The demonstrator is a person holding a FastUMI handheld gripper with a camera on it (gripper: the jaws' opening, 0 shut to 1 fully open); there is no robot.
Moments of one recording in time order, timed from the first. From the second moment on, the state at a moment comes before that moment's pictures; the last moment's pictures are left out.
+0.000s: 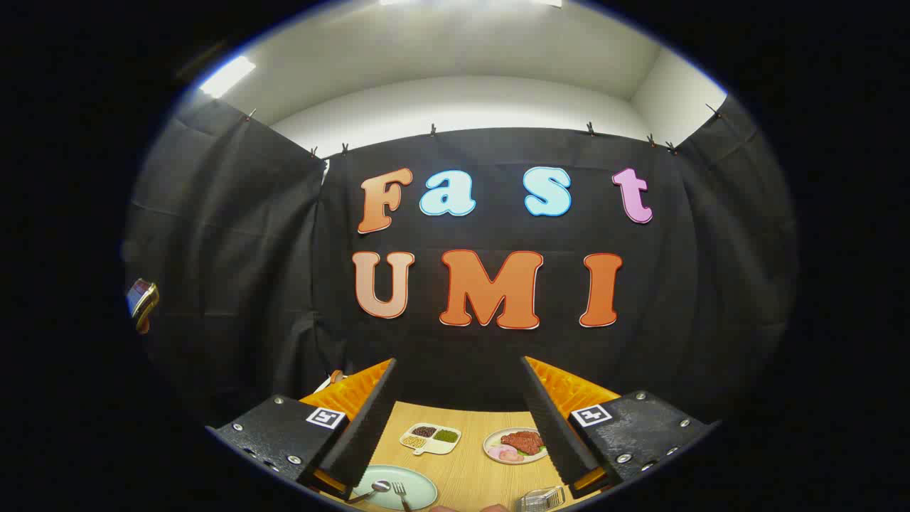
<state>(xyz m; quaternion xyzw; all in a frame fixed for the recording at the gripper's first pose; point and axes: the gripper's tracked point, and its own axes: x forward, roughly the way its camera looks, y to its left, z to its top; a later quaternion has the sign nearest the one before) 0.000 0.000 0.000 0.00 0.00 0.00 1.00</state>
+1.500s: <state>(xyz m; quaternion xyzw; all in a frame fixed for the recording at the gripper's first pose) 0.007 0.057 -0.099 -0.03 0.15 0.13 0.98</state>
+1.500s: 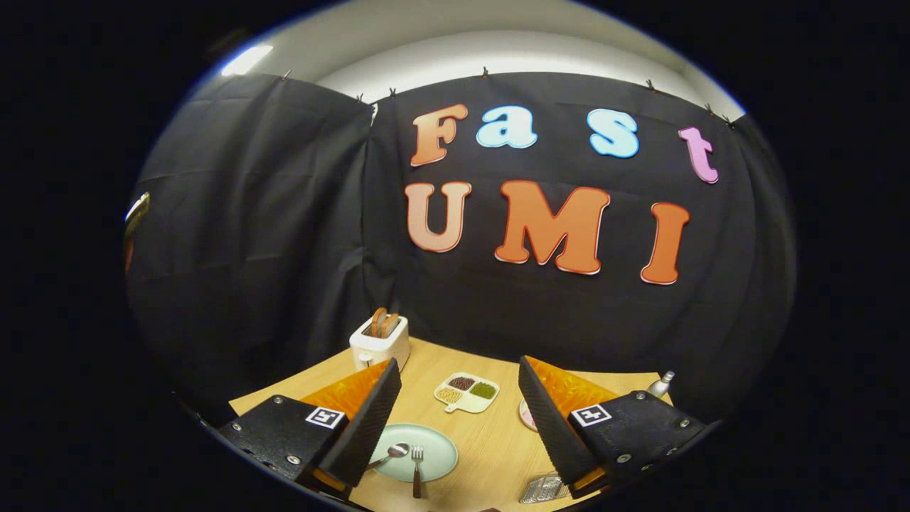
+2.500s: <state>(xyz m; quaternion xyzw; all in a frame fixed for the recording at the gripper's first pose) -0.038 0.116 -0.355 -0.03 0.59 0.20 0.78</state>
